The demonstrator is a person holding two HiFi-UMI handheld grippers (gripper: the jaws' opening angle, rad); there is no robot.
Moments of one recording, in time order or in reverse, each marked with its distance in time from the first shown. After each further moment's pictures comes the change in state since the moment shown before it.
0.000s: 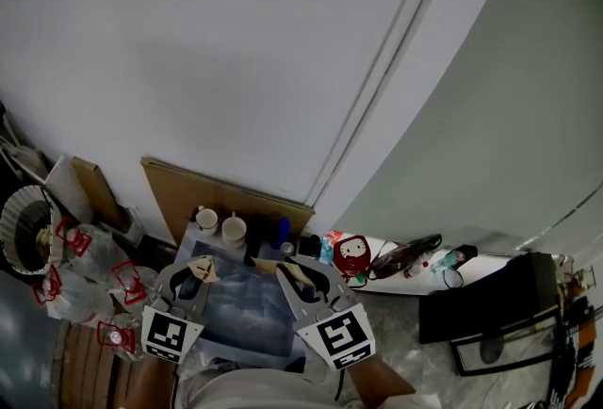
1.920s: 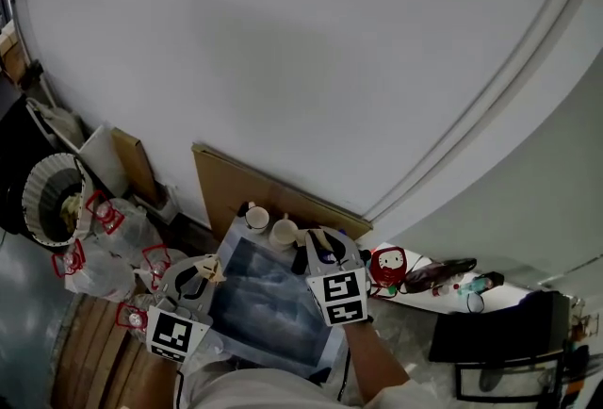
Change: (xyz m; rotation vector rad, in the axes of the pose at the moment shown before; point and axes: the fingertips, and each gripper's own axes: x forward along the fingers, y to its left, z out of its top) left arm -0.038 0.100 -0.055 -0.059 0.106 0.153; right arm 0.170 -0.028 -0.057 -0.002 0.158 -0.069
